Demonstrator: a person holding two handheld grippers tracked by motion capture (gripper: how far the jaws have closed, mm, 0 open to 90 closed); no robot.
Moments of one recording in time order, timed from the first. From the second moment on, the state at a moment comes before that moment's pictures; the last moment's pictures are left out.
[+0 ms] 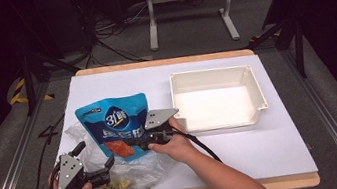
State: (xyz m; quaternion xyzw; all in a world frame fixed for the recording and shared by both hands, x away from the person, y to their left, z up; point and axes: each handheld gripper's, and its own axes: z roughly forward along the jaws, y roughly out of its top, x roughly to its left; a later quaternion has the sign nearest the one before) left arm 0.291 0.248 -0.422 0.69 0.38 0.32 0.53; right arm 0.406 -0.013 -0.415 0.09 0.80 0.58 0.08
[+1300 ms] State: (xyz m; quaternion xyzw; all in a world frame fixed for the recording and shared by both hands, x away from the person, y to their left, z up) left arm 0.291 0.248 -0.421 0.69 0.38 0.32 0.53; right arm 0.396 -0.027 -0.320 0.06 0.79 0.60 0.10
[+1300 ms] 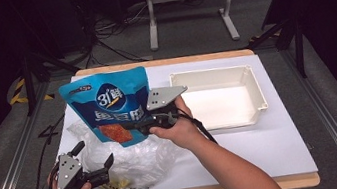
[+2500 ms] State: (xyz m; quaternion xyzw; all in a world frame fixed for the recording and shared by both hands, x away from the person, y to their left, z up) left arm 0.292 0.246 -0.423 0.69 0.38 0.32 0.53; right arm 0.419 -0.142 -0.284 0.12 0.78 0.59 0.17
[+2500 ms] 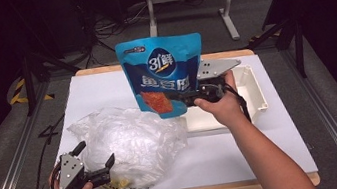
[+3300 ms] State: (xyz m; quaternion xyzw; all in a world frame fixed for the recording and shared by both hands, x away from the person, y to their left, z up) left arm 0.293 0.246 -0.424 0.69 0.38 0.32 0.53; right arm 0.450 -0.217 -0.275 0.19 0.76 0.58 0.21
